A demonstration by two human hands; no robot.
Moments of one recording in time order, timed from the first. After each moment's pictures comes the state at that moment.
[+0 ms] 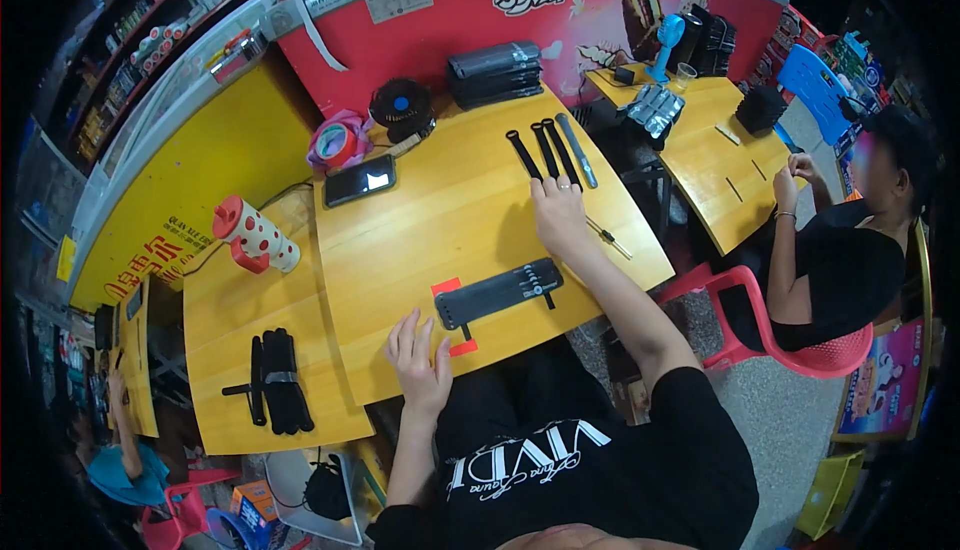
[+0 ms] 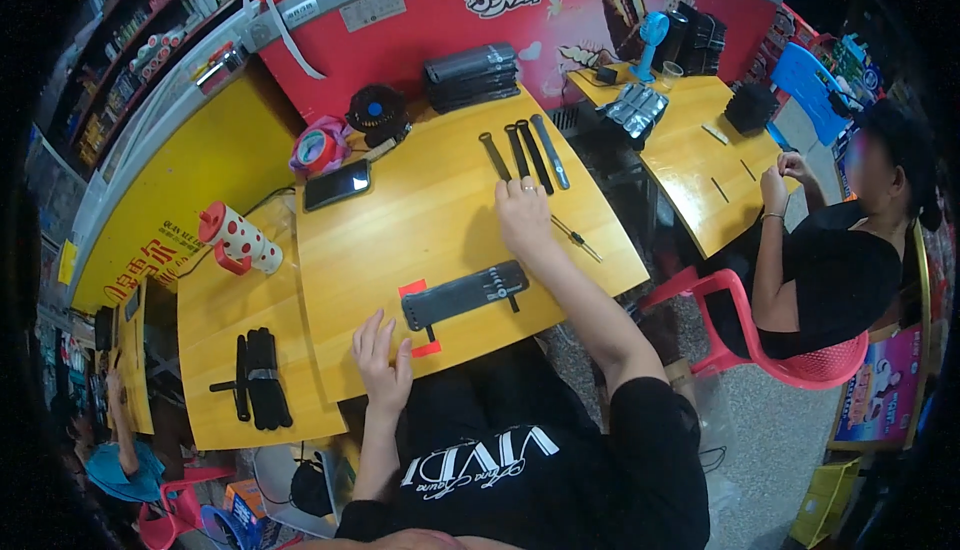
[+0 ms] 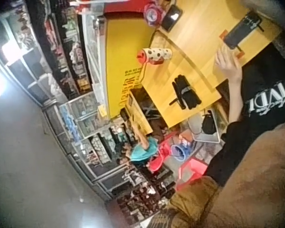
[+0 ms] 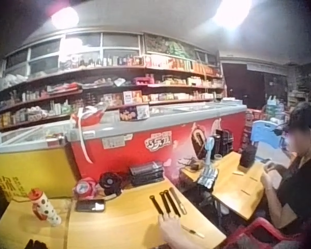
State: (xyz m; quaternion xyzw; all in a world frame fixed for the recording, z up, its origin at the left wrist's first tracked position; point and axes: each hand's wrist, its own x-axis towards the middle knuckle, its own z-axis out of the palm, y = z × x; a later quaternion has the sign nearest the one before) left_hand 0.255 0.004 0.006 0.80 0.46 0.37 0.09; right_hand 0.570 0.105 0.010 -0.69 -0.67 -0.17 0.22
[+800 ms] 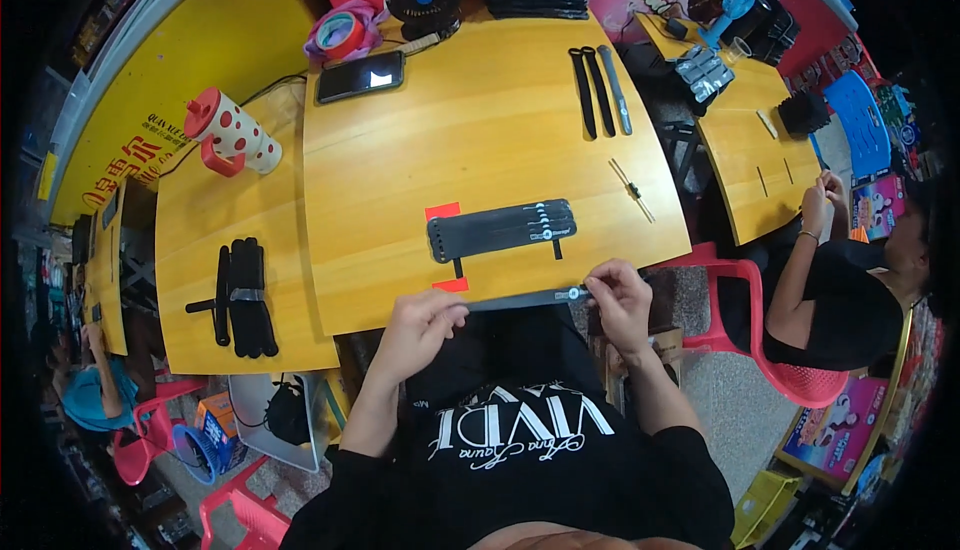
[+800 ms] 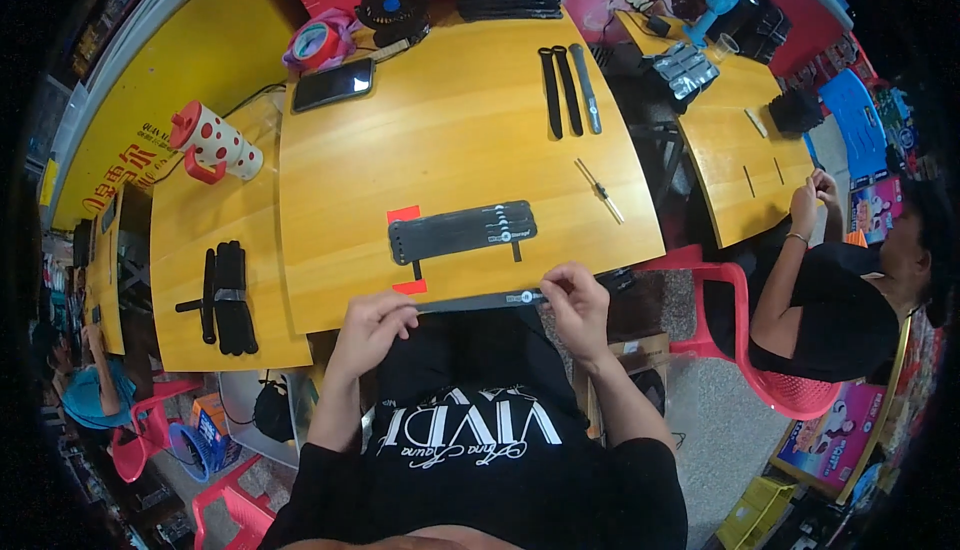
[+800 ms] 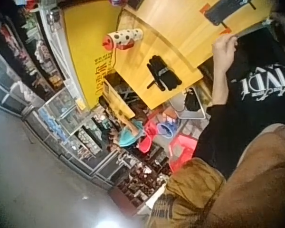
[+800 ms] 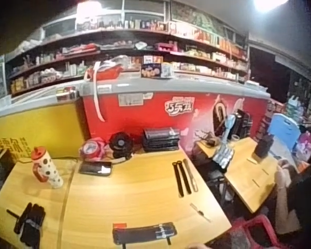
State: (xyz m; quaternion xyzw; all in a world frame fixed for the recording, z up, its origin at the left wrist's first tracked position) left_hand 0.259 -0.005 0.035 0.72 0.38 0.27 0.52; right_hand 0.544 -0.088 0.023 -0.61 -0.52 0.32 0.50
